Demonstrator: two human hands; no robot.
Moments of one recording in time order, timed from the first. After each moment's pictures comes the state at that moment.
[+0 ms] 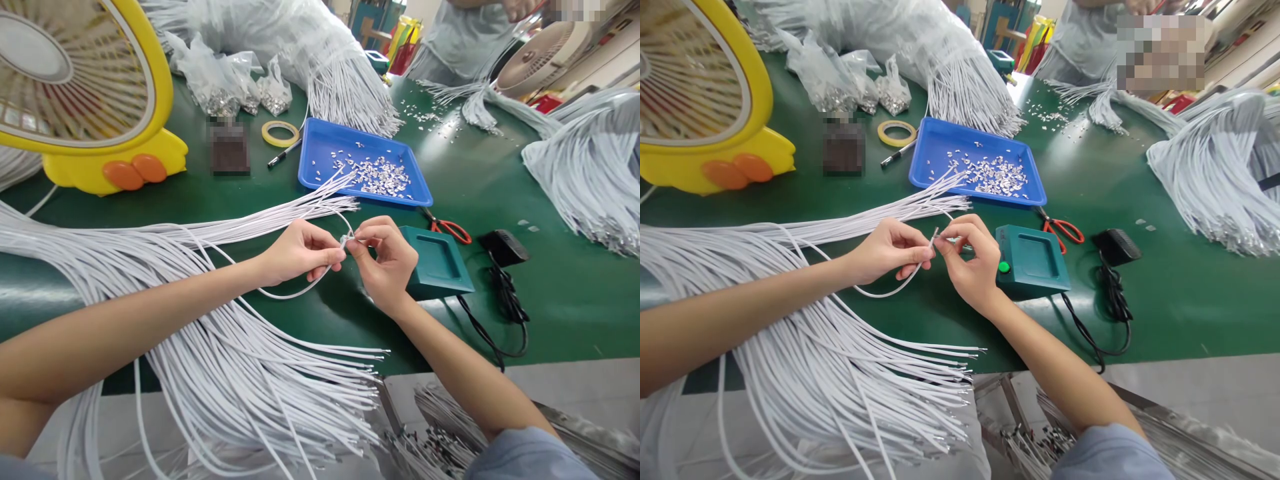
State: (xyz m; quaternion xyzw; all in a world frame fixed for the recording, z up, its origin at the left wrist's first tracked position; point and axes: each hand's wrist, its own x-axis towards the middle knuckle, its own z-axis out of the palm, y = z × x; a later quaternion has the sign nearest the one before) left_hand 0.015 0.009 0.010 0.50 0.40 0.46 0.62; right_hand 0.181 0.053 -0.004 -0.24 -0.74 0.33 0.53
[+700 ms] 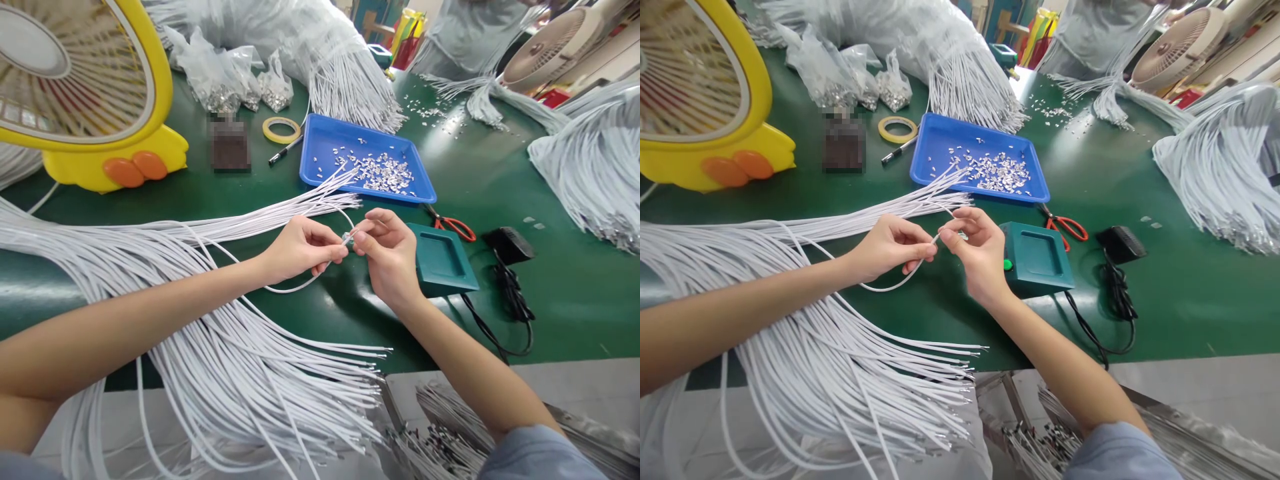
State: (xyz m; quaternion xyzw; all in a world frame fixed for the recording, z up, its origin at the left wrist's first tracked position) left_hand 0.019 0.009 0.009 0.49 0.43 0.49 0.58; right_hand 0.178 0.057 0.001 -0.30 -0.55 0.61 0.48
